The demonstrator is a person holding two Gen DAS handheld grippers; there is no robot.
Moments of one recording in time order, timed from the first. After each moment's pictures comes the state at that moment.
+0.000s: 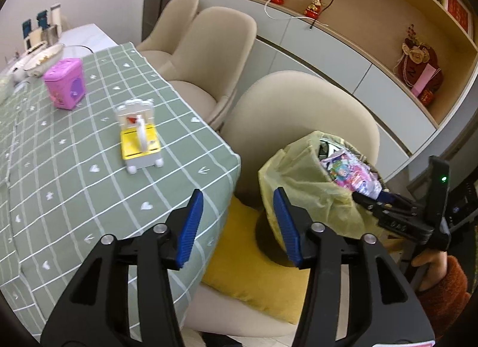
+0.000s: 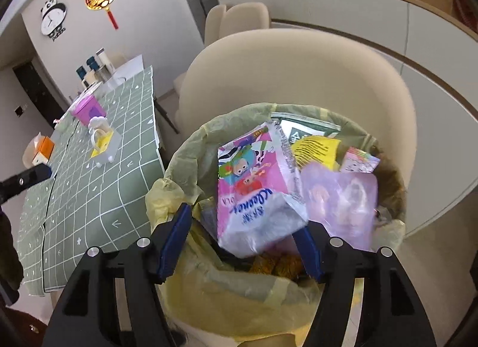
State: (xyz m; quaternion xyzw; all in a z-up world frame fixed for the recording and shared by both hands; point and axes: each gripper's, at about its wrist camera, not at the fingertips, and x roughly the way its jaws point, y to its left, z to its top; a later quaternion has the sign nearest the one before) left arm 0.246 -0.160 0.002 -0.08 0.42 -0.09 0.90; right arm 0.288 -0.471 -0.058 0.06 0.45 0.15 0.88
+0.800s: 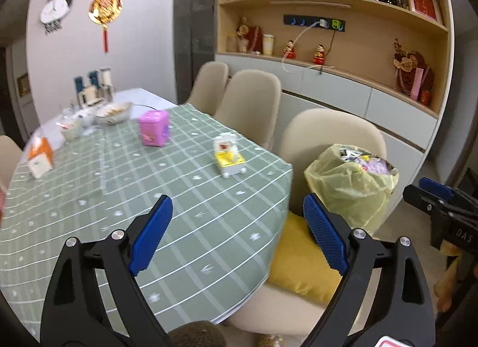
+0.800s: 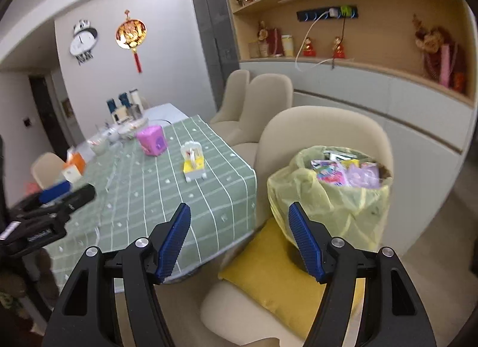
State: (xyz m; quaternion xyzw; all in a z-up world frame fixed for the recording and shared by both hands) left arm 0.054 -0.080 0.047 0.00 0.28 -0.01 0.96; right arm 0.060 -0.351 0.043 0.04 0.30 0.12 0.95
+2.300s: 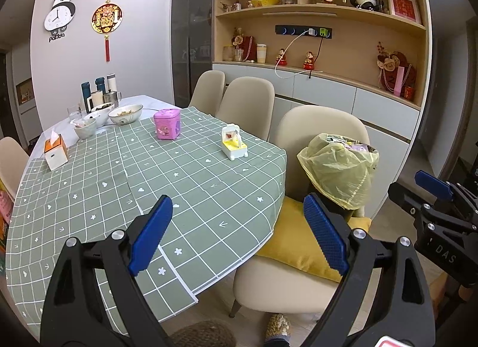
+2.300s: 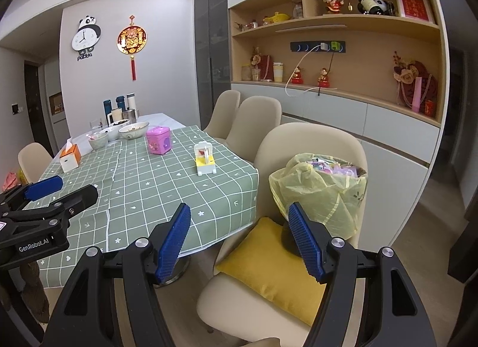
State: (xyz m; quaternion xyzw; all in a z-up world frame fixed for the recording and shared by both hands) left arm -0.046 -0.054 0.044 0.01 0.25 -0.04 0.97; right arm -0.056 -0.295 0.047 0.00 0.24 0.07 0.97
